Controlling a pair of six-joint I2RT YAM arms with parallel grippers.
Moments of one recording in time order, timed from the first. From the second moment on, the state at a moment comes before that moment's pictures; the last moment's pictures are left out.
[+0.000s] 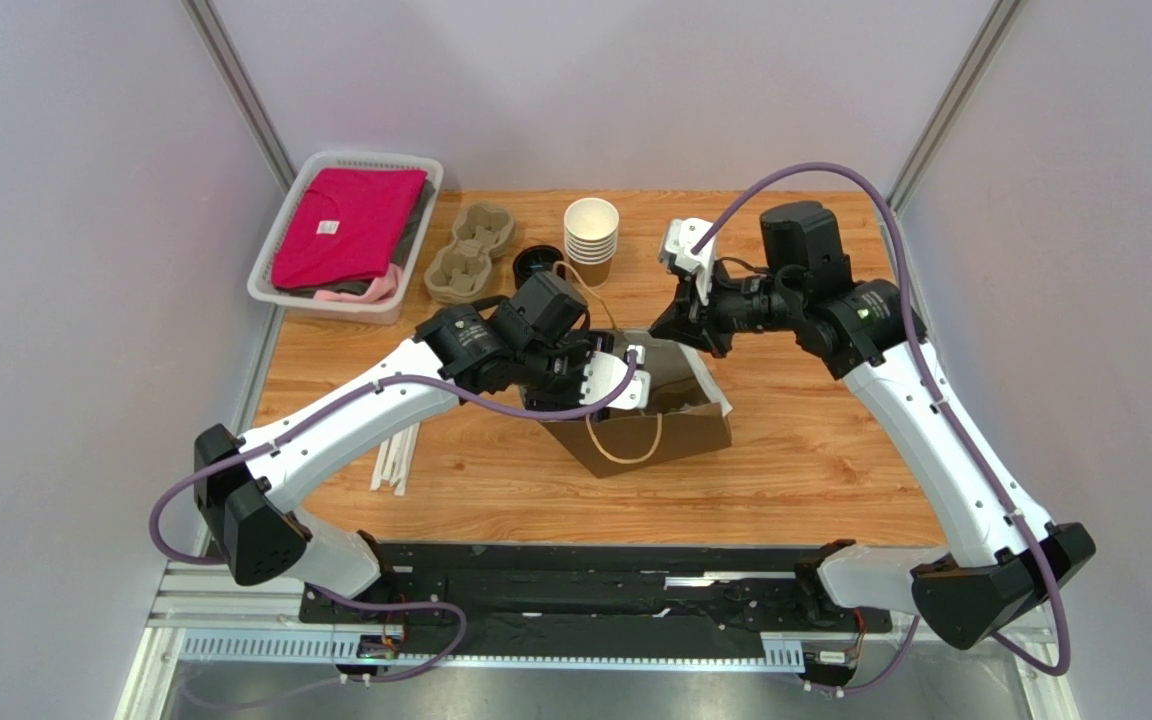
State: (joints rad) left arm -0.90 1.45 1.43 -0.89 0.14 0.91; right arm 0.47 1.26 1.49 -0.84 -0.70 -0.52
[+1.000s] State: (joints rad) left arm -0.85 1.06 1.10 -0.42 0.18 0.87; right arm 0.47 1.07 1.27 -0.53 -0.52 -0.48
